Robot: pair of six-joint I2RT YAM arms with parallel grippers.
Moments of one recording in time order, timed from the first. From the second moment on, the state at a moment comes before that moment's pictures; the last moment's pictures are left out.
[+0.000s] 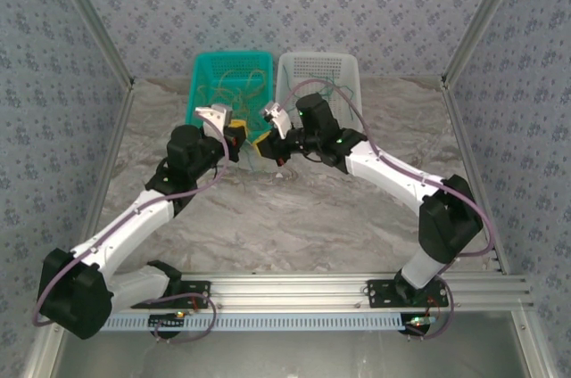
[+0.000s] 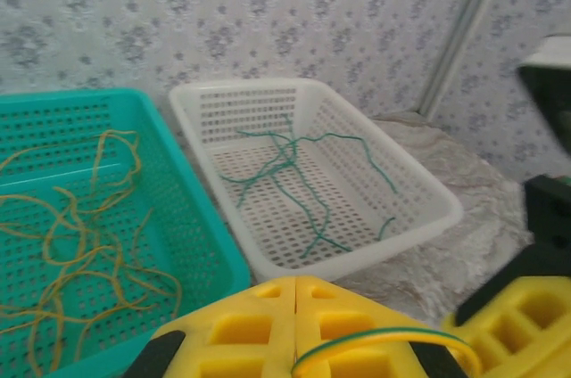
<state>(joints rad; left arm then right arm) -0.48 1.11 0.75 0.21 0.11 -0.19 0.70 1.62 1.30 -0.15 -0.58 0.04</state>
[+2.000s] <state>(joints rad) -0.63 1.19 0.82 0.26 0.16 -0.18 0.50 1.30 0.95 -0.03 -0.24 0.36</state>
